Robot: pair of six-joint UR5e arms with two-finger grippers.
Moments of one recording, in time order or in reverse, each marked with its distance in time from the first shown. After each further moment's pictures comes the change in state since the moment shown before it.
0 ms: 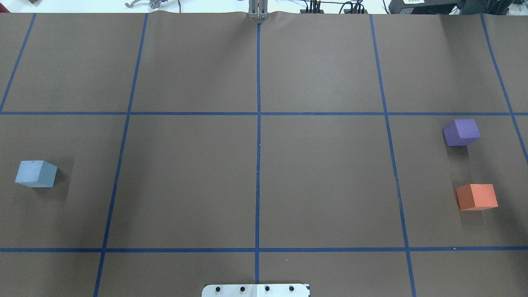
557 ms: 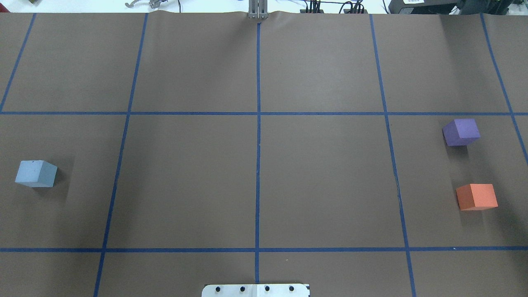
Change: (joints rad) left arm 0.006 0.024 -0.014 -0.025 -0.006 -0.007; right arm 0.001 -0.012 0.001 0.001 -0.004 0.005
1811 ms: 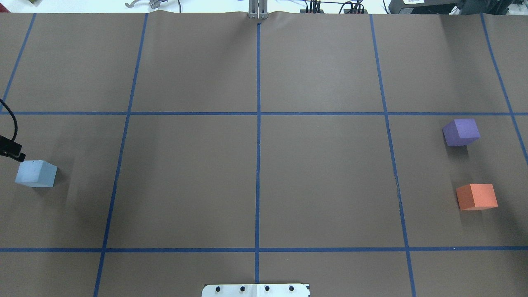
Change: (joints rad) left arm 0.429 -0.039 0.054 -0.136 0.008 -0.464; right arm -0.047 0.001 -0.007 0.001 0.003 -0.002
